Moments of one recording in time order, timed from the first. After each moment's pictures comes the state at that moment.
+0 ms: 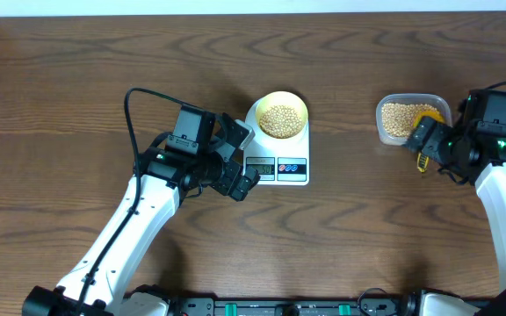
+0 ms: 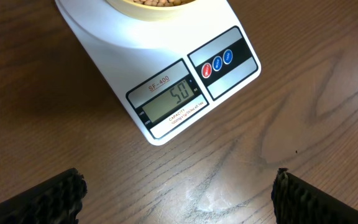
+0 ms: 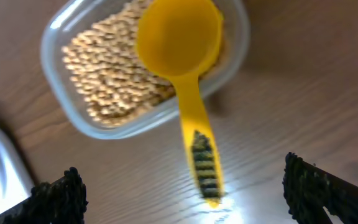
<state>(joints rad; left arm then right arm) -0.33 1.36 0.96 -0.71 0.36 0.19 -0.16 1.39 1.02 -0.75 -0.05 0.39</state>
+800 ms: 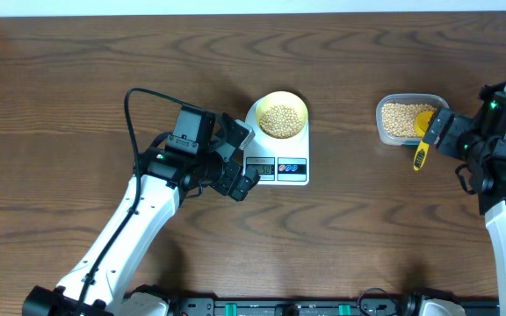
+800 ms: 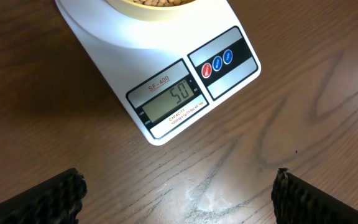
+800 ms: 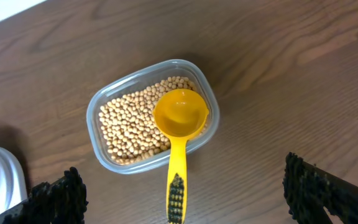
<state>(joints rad) -0.33 1.36 0.96 -0.71 0.36 0.19 -0.16 1.18 1.02 -0.65 0.04 0.22</state>
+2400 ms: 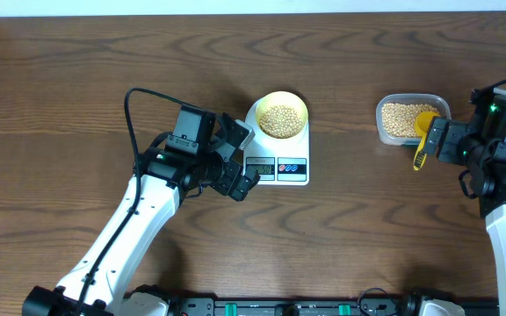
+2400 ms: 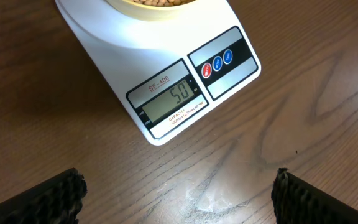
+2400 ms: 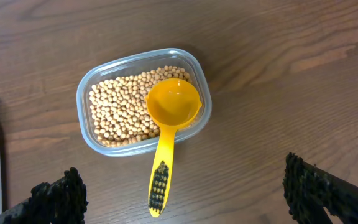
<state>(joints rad) -0.33 1.36 0.96 -0.71 0.36 0.19 -0.16 1.16 1.02 -0.69 0.04 0.07</state>
